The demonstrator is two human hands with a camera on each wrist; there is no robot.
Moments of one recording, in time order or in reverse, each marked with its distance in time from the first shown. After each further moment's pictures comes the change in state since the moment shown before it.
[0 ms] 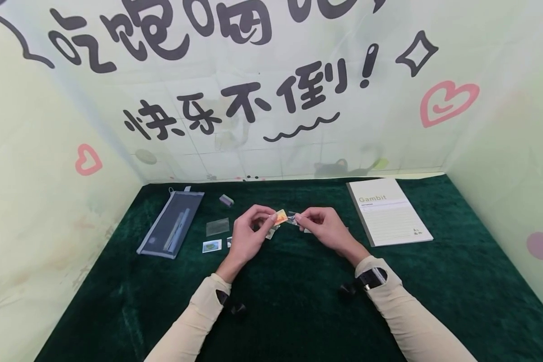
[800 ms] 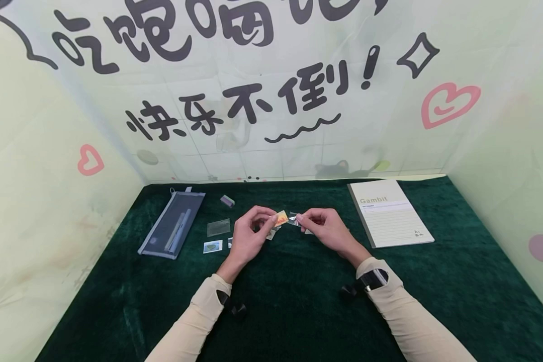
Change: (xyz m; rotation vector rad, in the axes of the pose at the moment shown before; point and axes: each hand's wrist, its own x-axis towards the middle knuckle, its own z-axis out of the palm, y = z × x) left_hand -0.001 -0.003 0.000 -0.009 0.001 -0.001; right_hand -0.002 -0.003 -0.001 0.019 -0.002 -0.005
